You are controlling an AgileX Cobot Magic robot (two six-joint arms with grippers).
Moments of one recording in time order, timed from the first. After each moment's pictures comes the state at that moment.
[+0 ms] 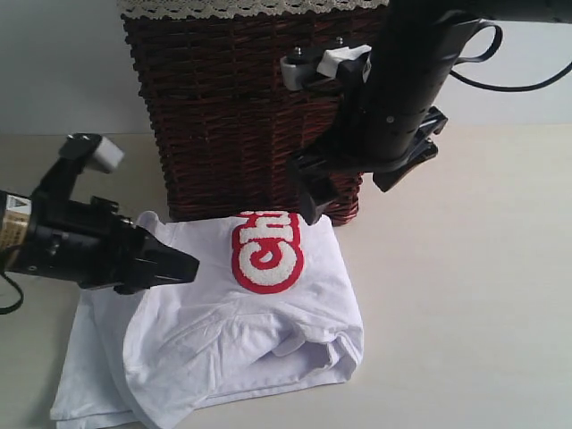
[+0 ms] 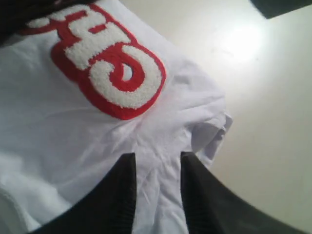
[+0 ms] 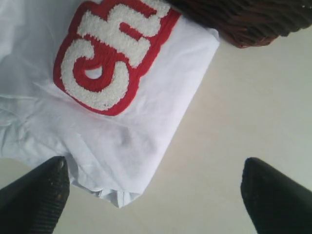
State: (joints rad) left arm -0.28 1.58 -0.70 1.74 -0.69 -1.65; right arm 0.42 1.79 -1.46 0.06 1.06 0.00
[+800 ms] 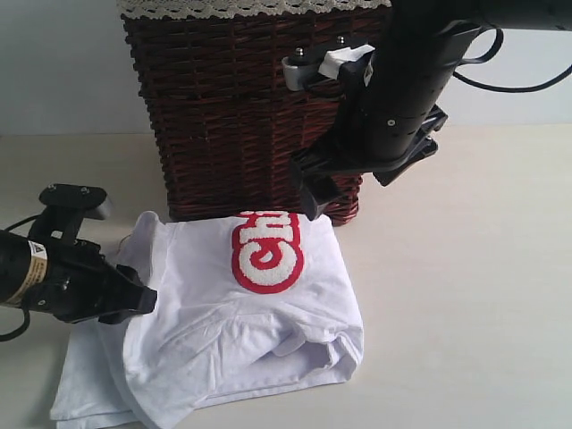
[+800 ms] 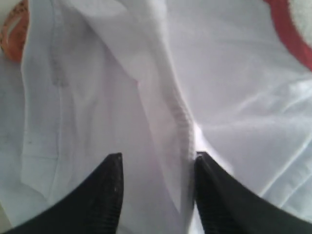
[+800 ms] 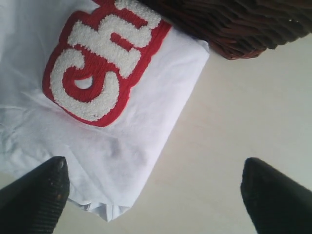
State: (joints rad) left arm -0.31 1.69 -0.64 1.75 -0.26 -1.78; right arm 0.42 1.78 -1.44 0.03 1.00 0.00
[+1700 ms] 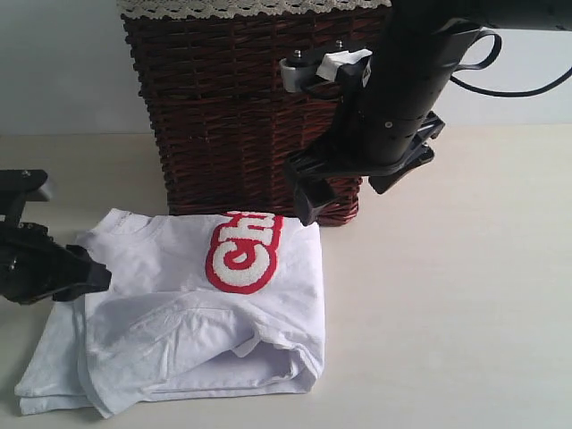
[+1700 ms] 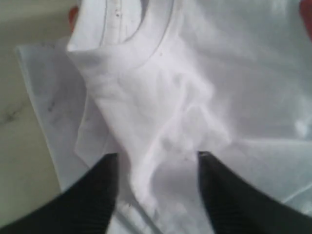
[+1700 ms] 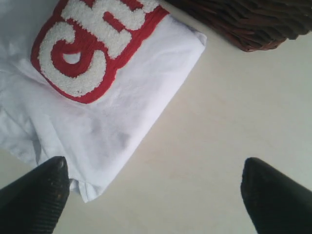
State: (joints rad) left arm -0.09 1.69 -0.65 1.75 -0.34 -1.69; right arm 0.42 1.78 -1.44 0.08 1.02 -0.01
